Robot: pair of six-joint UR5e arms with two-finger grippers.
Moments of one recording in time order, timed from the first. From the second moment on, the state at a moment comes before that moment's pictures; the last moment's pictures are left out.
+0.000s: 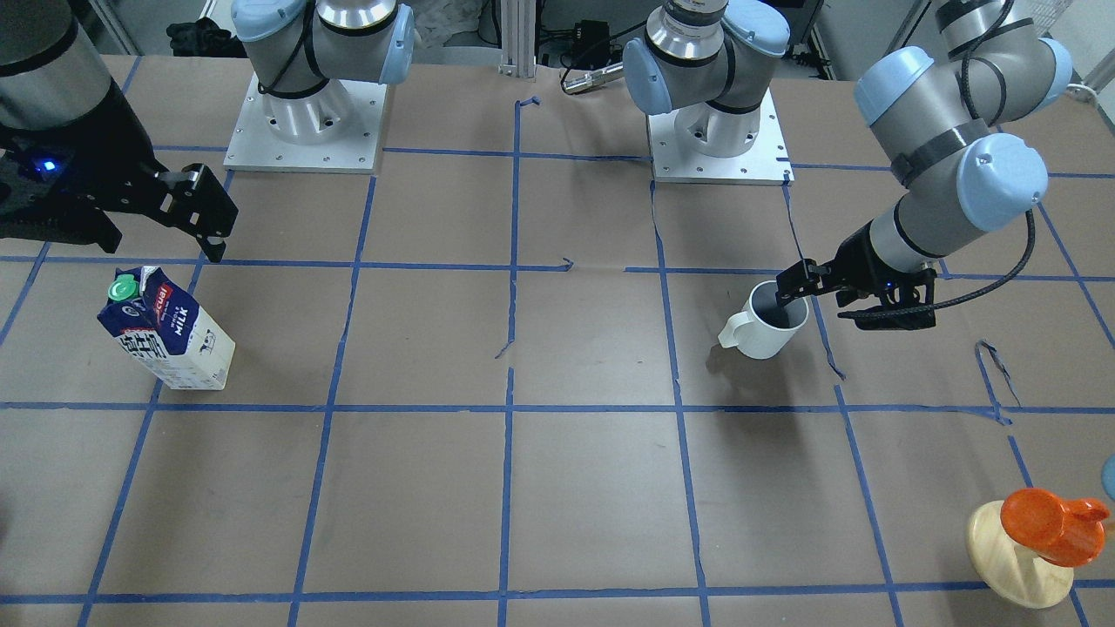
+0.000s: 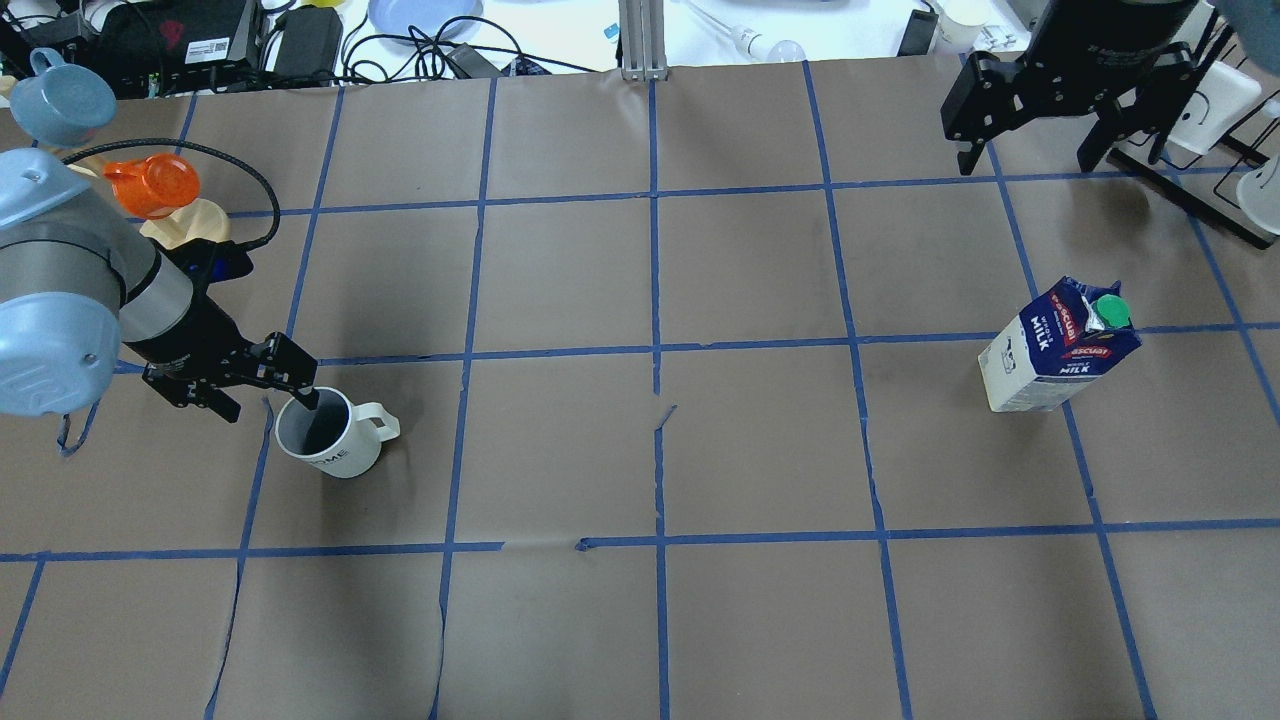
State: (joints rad) left arm -1.18 -1.66 -2.02 -1.25 1.52 0.33; right arm 1.47 -1.50 1.47 -1.55 -1.62 -0.03
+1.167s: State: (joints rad) left arm -1.21 -1.73 -2.03 -1.18 1.54 0.24; right arm 1.46 -1.52 1.47 -1.54 -1.55 -0.15
